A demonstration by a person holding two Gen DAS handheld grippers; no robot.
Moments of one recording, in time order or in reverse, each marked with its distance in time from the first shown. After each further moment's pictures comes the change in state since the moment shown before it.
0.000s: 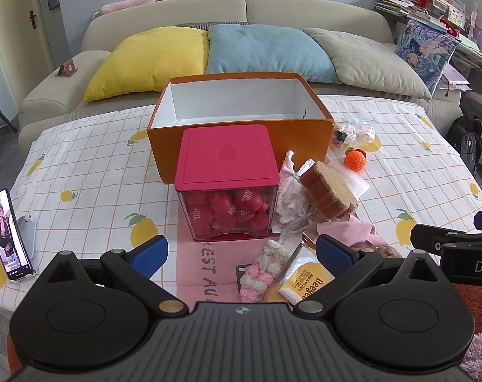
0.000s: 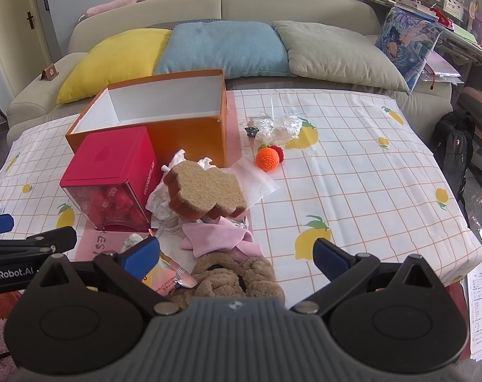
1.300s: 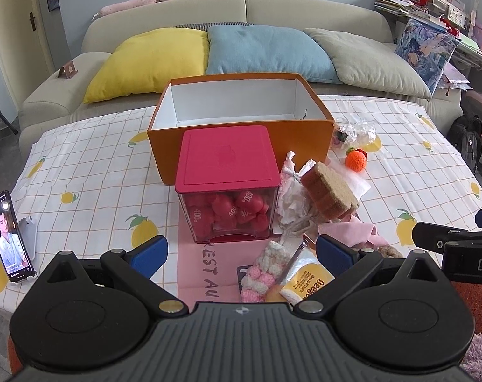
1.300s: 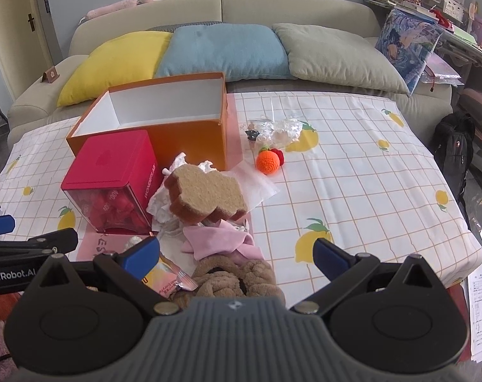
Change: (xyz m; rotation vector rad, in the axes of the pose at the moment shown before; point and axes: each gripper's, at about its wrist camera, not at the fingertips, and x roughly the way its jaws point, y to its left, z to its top) left arm -0.001 0.001 0.000 0.002 -0.002 0.001; right arm -0.001 0.000 0.000 0.001 -0.005 0.000
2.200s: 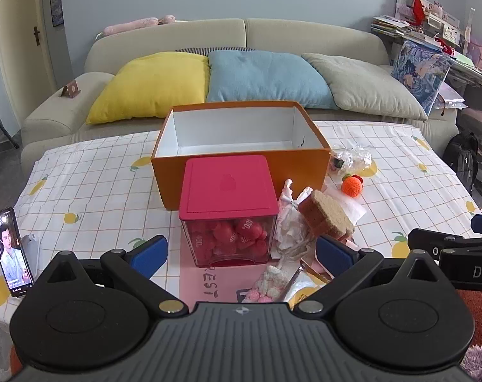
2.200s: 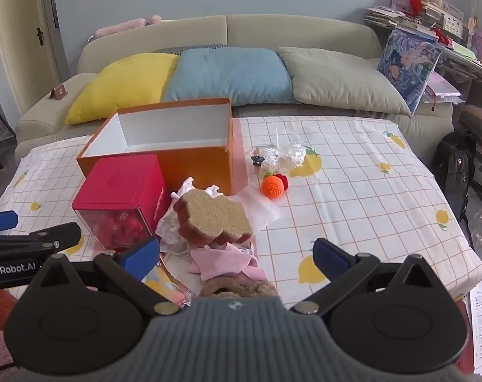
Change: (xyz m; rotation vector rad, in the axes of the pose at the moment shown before) left arm -0.013 -0.001 0.007 -0.006 -0.088 -0.006; right arm -0.011 0.003 0.004 -0.008 -0.077 0.010
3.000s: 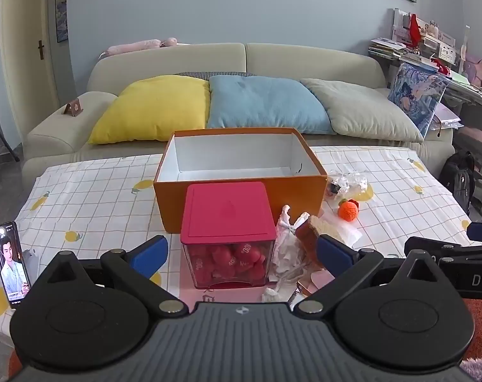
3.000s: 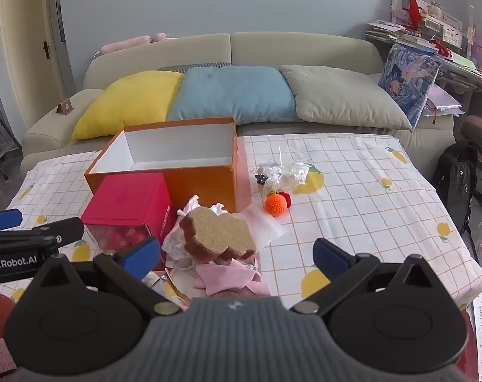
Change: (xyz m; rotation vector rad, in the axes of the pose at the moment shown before) left arm -0.013 0.000 0.005 -0.007 -0.098 -0.002; right arm -0.014 0.000 0.003 -0.002 -0.084 0.024
